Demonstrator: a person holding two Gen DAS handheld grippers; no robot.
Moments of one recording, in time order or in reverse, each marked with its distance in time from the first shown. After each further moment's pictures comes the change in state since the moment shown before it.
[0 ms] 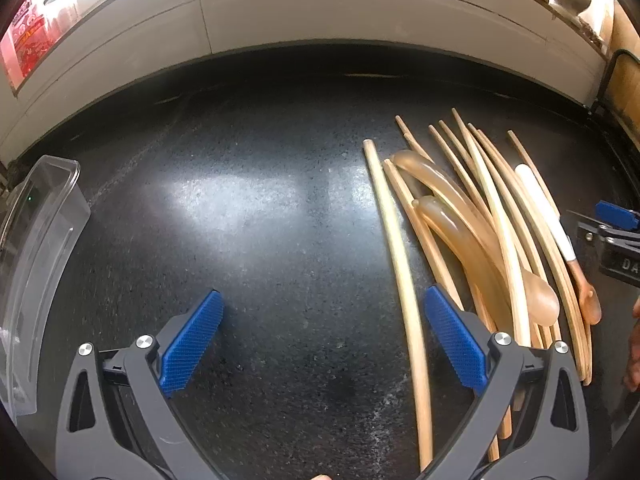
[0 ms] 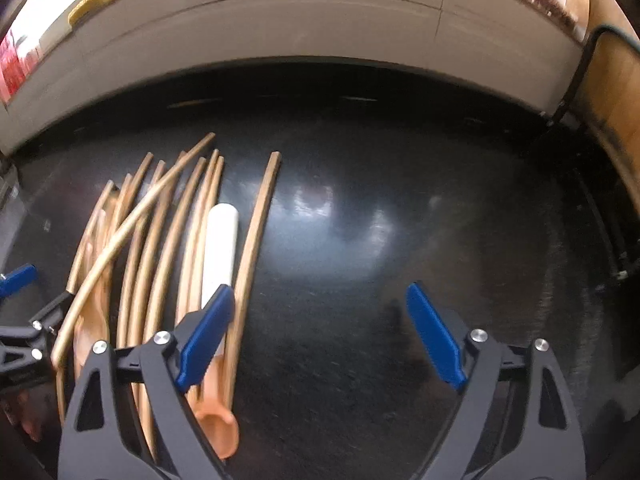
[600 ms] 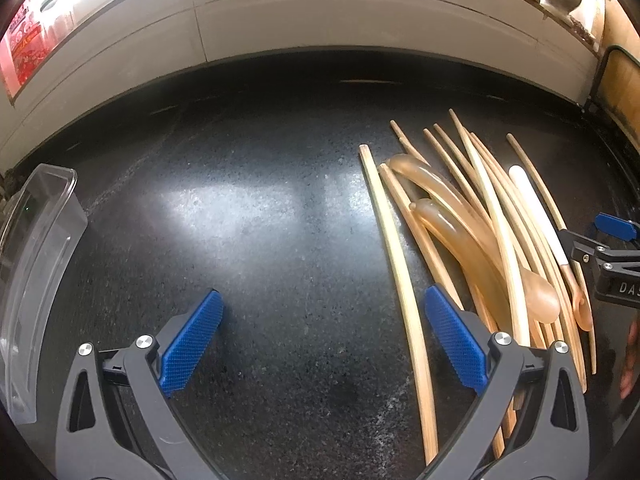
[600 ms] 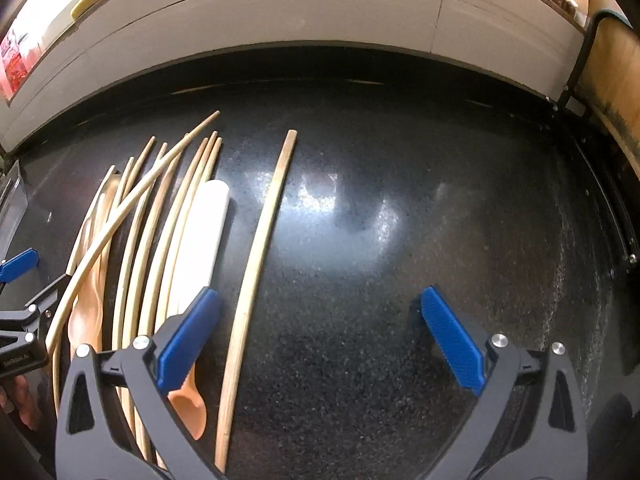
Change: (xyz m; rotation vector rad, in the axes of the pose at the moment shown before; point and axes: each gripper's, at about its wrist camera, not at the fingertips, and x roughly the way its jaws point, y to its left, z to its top) left arm -0.011 -0.004 -0.014 0.027 -0.027 -0.012; right arm 0.001 -0.006 -0.025 0.013 -0.003 0.027
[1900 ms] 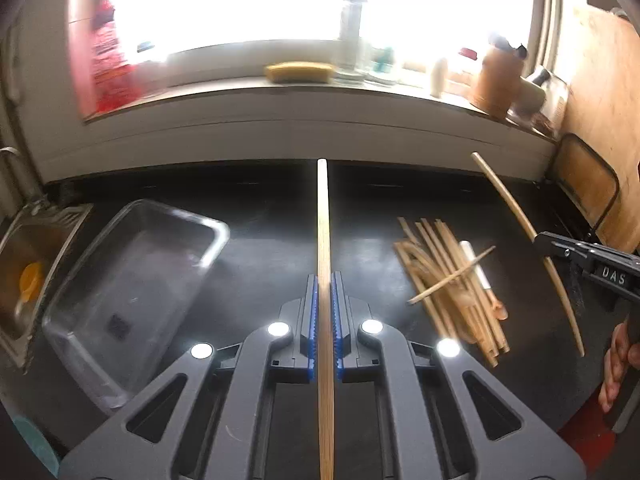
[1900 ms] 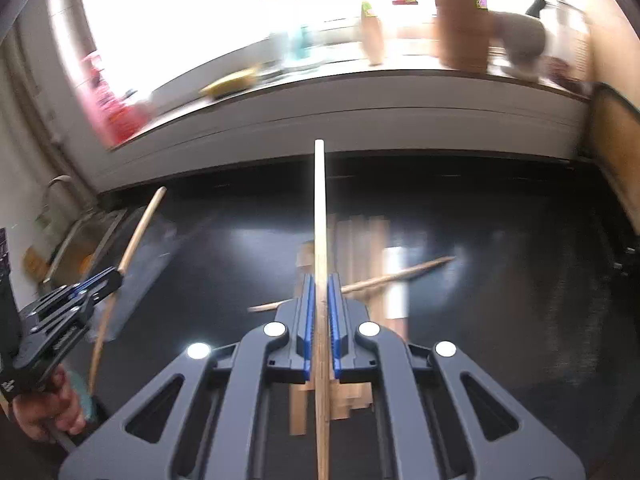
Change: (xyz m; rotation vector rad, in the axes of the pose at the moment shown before) left arm -0.183 0.087 -0.016 -0.087 -0.210 -0.032; right arm -0.173 0.111 0.010 -0.015 -0.166 0.298
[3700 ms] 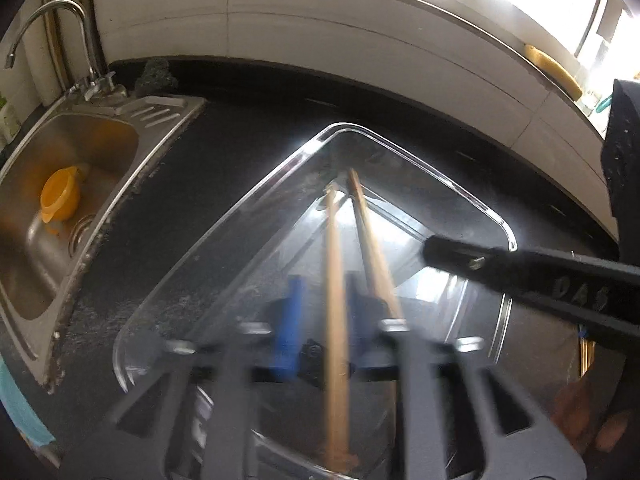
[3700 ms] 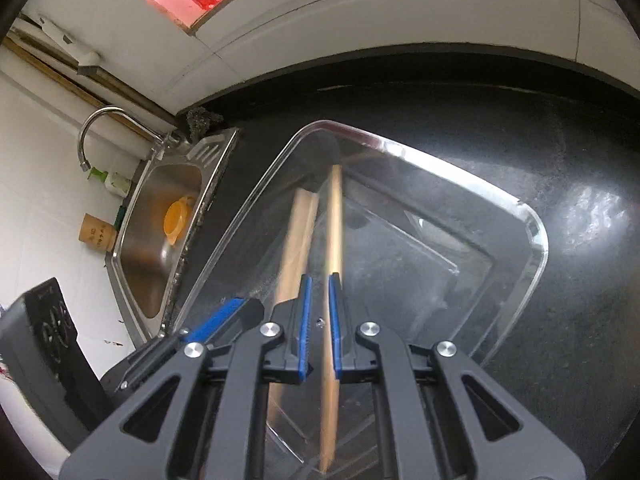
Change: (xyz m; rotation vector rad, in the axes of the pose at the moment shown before) left arm 0.097 0.275 -0.002 -0.289 0.207 0.122; right arm 0.251 0.299 0.057 0.023 0.363 0.305
